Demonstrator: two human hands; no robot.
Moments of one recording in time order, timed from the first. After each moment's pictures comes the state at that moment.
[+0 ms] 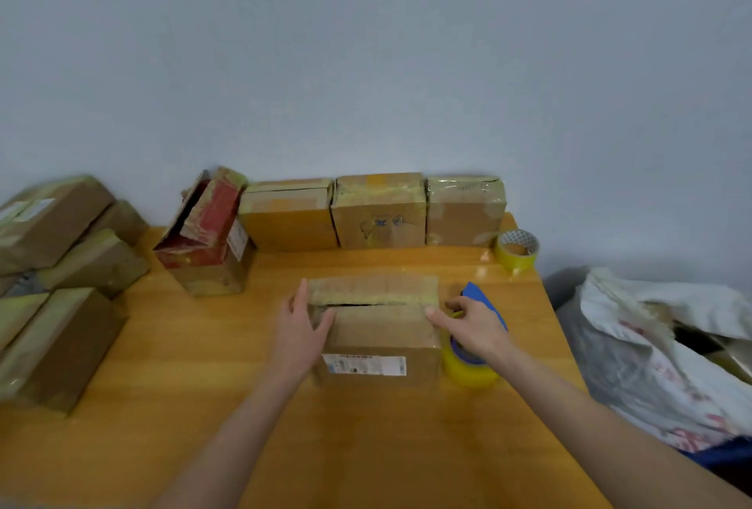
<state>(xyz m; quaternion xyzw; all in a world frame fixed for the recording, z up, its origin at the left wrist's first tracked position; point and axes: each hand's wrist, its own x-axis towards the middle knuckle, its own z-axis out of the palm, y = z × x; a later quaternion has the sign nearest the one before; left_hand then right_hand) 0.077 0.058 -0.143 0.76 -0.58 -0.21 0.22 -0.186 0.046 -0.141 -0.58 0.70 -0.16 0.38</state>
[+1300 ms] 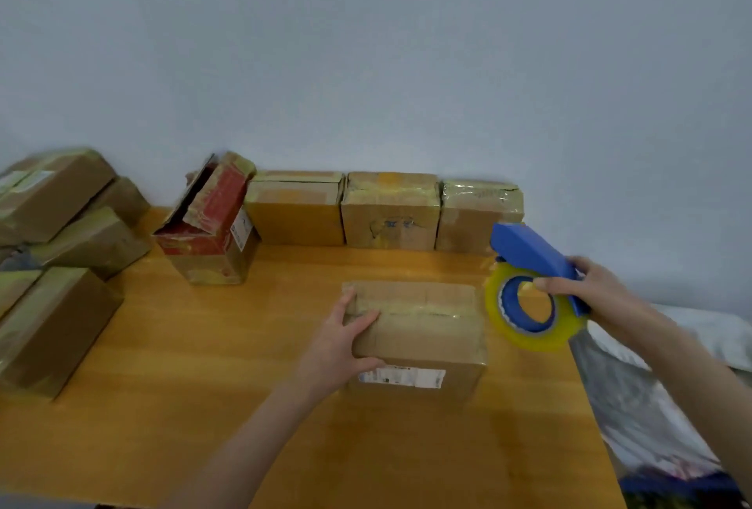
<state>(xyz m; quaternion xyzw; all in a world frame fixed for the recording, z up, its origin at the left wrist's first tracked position) 0.052 0.065 -0.156 0.62 -0.75 -0.21 0.07 -0.302 0.011 -0.069 -0.49 0.67 -0.29 0.48</state>
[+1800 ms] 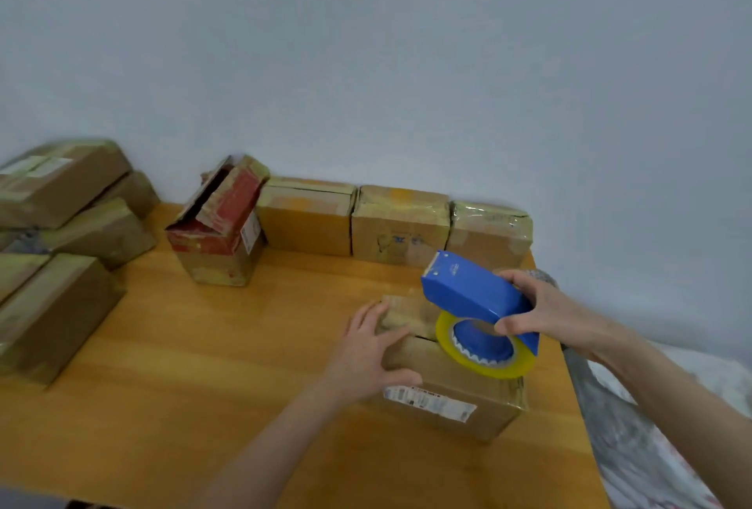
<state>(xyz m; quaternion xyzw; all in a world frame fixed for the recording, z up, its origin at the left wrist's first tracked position) 0.020 0.053 -0.142 0.58 -0.78 -0.22 0.10 -0.243 0.006 -0.042 -0.65 0.54 -0.16 0.52</state>
